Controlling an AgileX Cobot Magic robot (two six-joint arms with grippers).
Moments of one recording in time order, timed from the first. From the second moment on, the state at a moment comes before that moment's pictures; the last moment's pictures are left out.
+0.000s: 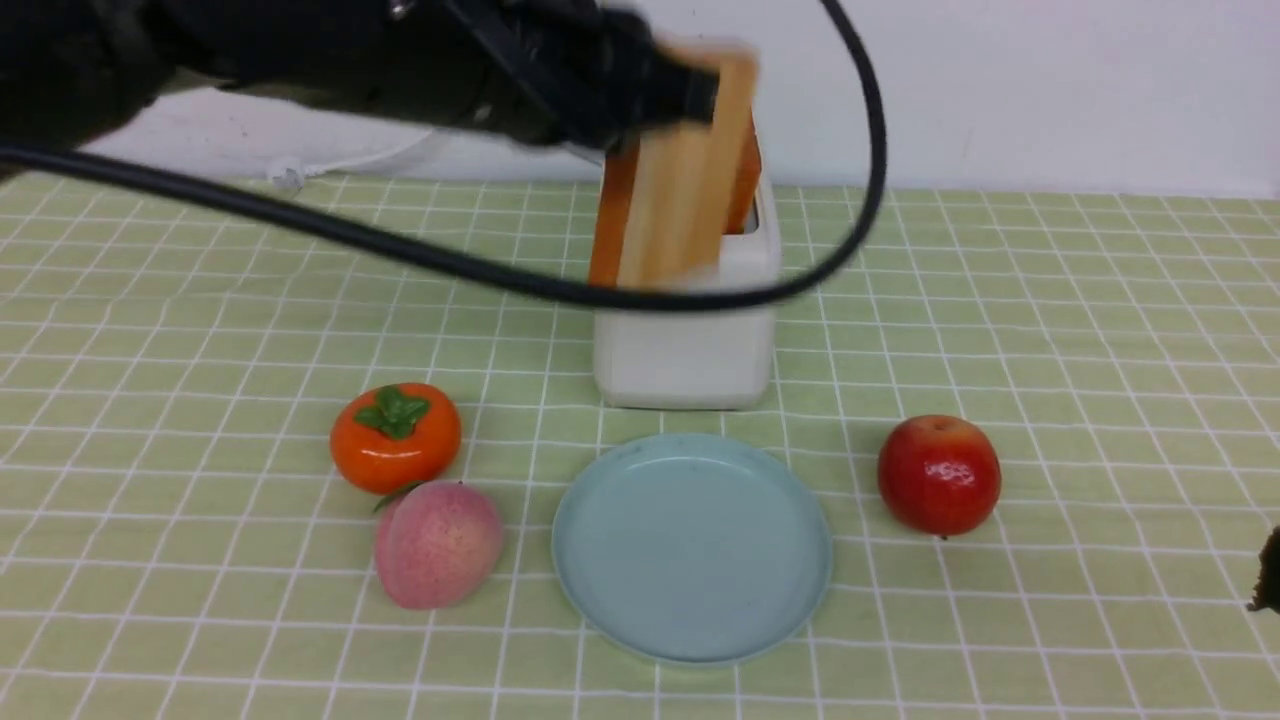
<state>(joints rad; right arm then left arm) 0.10 0.40 -0.59 0.94 0.72 -0.57 -0.52 1.52 -1.48 -0.40 0.61 0.22</state>
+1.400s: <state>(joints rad) 0.10 0.40 -0.59 0.91 0.82 -0.51 -0.51 1.83 -1.28 -0.79 0.51 0.42</state>
